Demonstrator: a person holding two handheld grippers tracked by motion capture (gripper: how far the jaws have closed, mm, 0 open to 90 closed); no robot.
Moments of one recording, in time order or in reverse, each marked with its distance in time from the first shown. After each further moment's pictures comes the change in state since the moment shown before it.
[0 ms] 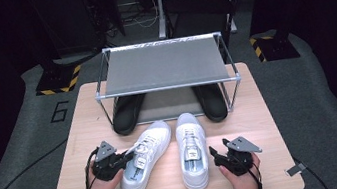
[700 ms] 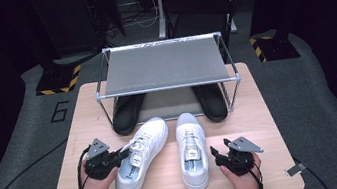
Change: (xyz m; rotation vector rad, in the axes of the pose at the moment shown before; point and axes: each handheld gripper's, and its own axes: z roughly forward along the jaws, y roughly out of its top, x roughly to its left) left arm 0.001 0.017 -0.024 -0.033 0.000 -0.034; right arm -0.003 -0.002 -0.001 0.000 -0.016 0.007
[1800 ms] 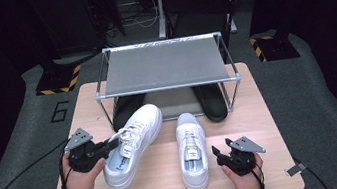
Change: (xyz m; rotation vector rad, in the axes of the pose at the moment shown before) left arm 0.005 0.045 -0.043 -0.068 -0.013 -0.022; right arm -0.004 -0.001 -0.002 -0.013 -0.004 0.012
